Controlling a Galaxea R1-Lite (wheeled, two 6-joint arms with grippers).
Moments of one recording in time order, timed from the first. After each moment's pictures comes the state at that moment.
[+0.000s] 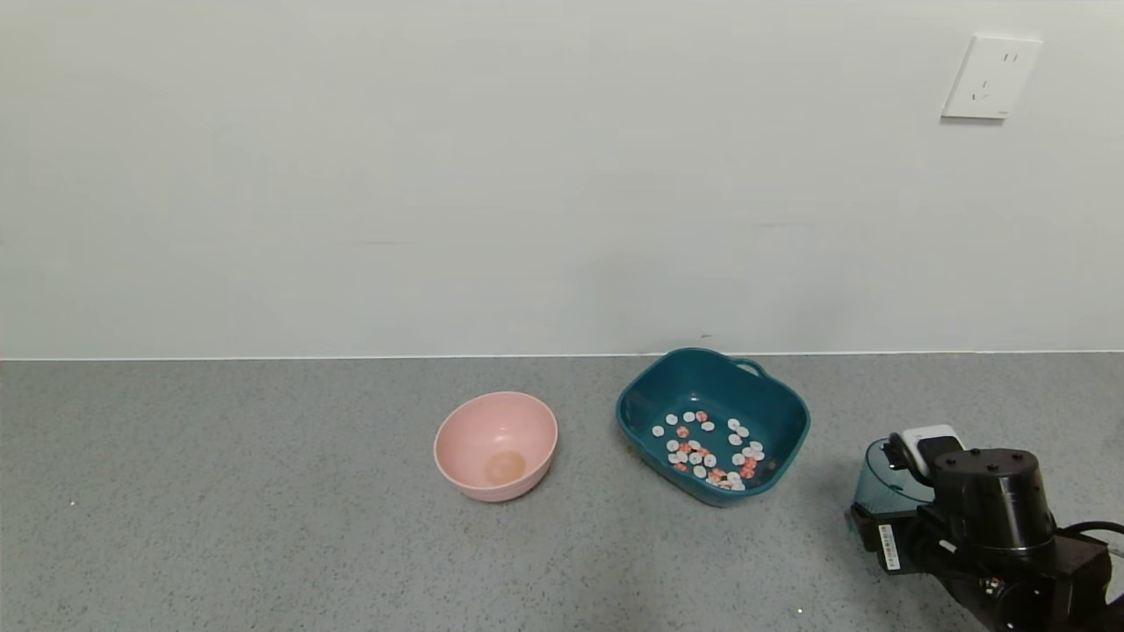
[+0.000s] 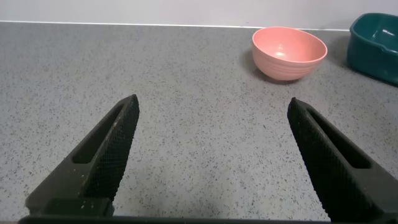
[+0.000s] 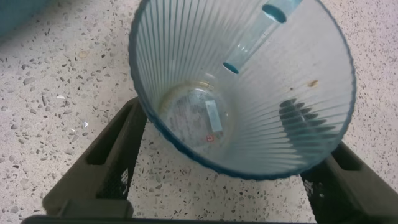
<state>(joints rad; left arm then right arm) 0.00 0.00 0.00 0.00 0.00 -0.04 0.32 1.85 -0.31 -0.91 -0.50 0.03</state>
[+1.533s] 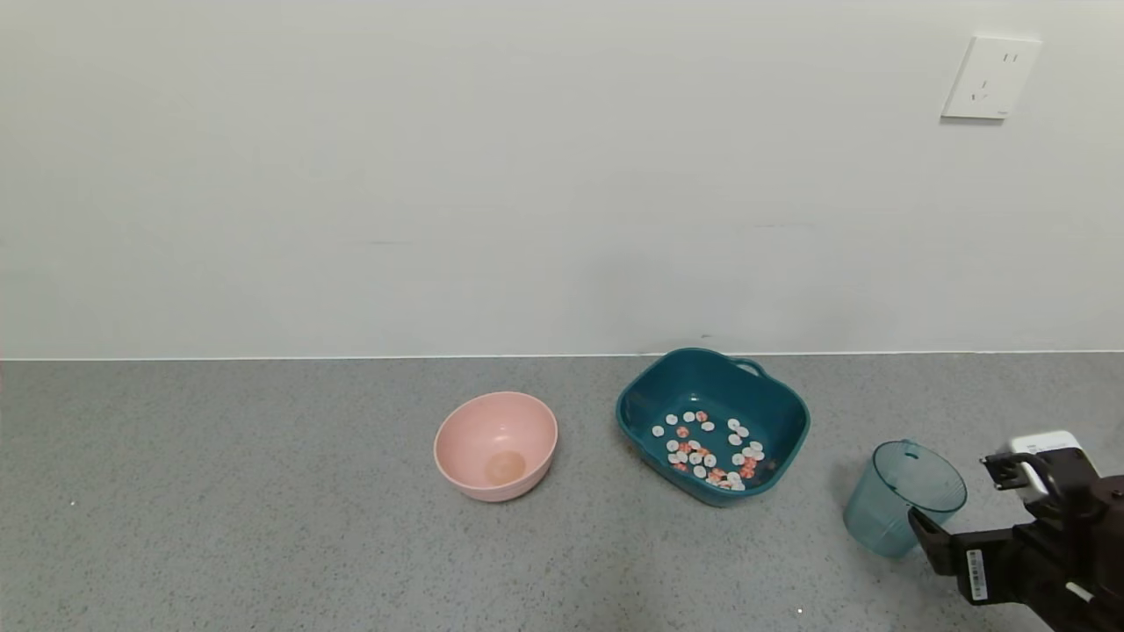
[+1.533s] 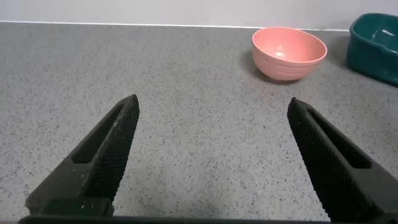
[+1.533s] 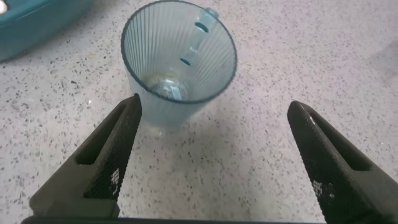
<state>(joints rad) 0.00 0.00 0.00 0.00 0.00 -0.04 0.33 1.48 -0.16 -0.85 -0.50 -0.03</state>
